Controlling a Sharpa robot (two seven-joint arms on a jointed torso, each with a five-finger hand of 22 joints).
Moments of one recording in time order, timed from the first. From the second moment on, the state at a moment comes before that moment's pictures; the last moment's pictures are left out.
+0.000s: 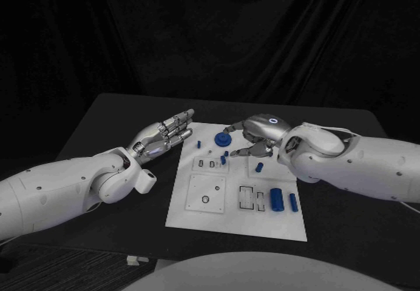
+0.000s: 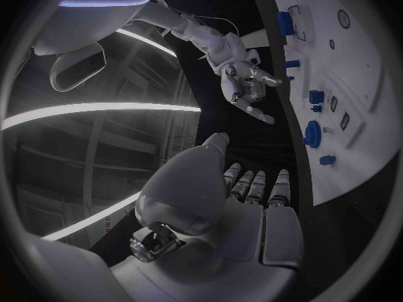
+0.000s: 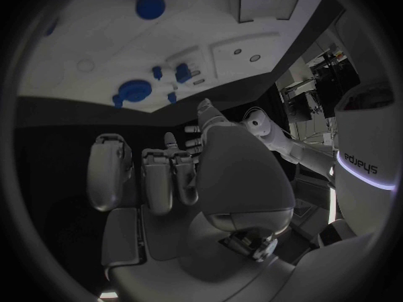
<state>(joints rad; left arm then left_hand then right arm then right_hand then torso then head) 1.15 -0.86 -0.22 1.45 -0.36 -0.01 0.65 1.46 0.24 -0.03 0.18 0.48 0.13 0.01 0.02 0.02 0.00 0.10 0.01 0.00 0.00 0.09 0.00 0.00 0.16 0.00 0.24 0.01 0.00 1.27 -0.83 -0.23 1.59 -1.57 -0.46 -0.04 1.32 -0.16 0.10 0.27 0.05 0.67 0.08 0.07 0.11 1.47 0.00 1.57 1.31 1.47 -0.05 1.57 1.31 0.05 1.45 0.06 1.35 1.31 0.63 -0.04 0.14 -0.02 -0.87</state>
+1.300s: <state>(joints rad) 1.48 -0.69 -0.22 1.36 -0.62 0.28 -0.36 1.12 0.18 -0.27 0.29 0.05 0.35 0.14 0.06 0.04 0.82 0.20 0.29 0.32 0.84 0.16 0.55 0.14 0.17 0.83 0.26 0.34 0.11 1.35 -1.07 -0.25 1.67 -1.57 -0.57 -0.05 1.35 -0.07 0.10 0.27 0.06 0.87 0.09 0.12 0.13 1.47 0.00 1.57 1.31 1.47 -0.05 1.57 1.31 0.05 1.45 0.06 1.35 1.31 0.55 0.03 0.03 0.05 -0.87</state>
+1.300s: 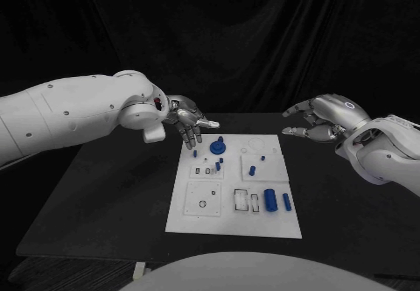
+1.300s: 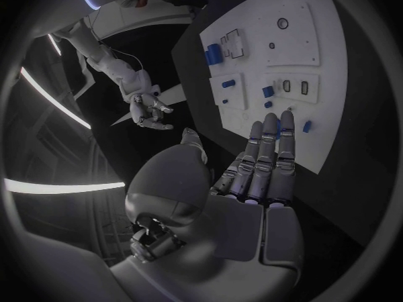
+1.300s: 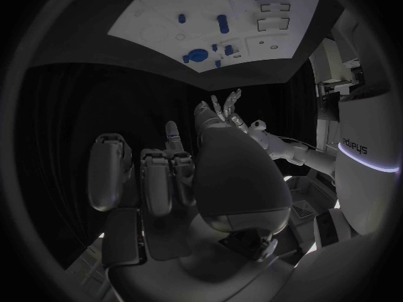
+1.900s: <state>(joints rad) 1.48 -0.56 -0.22 1.24 -0.63 0.37 -0.61 1.09 0.19 -0.06 0.12 0.15 0.70 0.17 0.22 0.24 1.07 0.09 1.15 1.08 1.16 0.05 1.37 1.01 0.17 1.05 0.15 0.60 0.28 1.30 -1.03 -0.25 1.63 -1.57 -0.56 -0.06 1.34 -0.05 0.09 0.27 0.06 0.93 0.09 0.14 0.13 1.47 0.00 1.57 1.31 1.47 -0.05 1.57 1.31 0.05 1.45 0.06 1.35 1.31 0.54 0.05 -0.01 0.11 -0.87</state>
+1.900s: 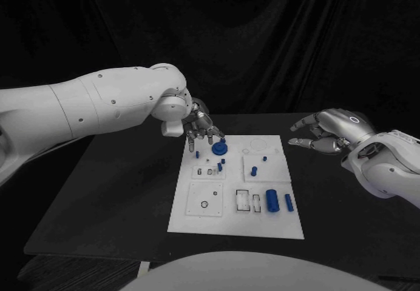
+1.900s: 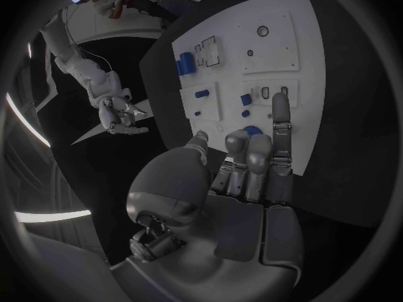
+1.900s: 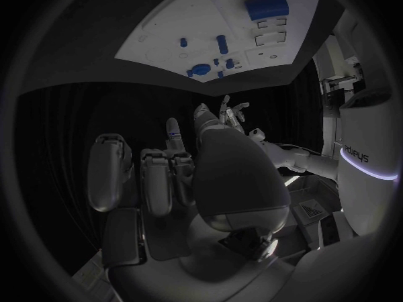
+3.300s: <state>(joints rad) 1.34 -0.47 -0.22 1.12 -0.63 0.39 -0.69 1.01 0.16 0.03 0.11 0.15 0.81 0.13 0.32 0.61 1.46 0.06 1.57 1.31 1.47 0.02 1.57 1.31 0.07 1.39 0.12 1.48 1.31 1.26 -0.99 -0.25 1.59 -1.57 -0.53 -0.06 1.32 -0.04 0.08 0.28 0.07 0.94 0.09 0.14 0.13 1.47 0.00 1.57 1.31 1.47 -0.05 1.57 1.31 0.05 1.46 0.06 1.35 1.31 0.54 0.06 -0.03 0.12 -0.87</state>
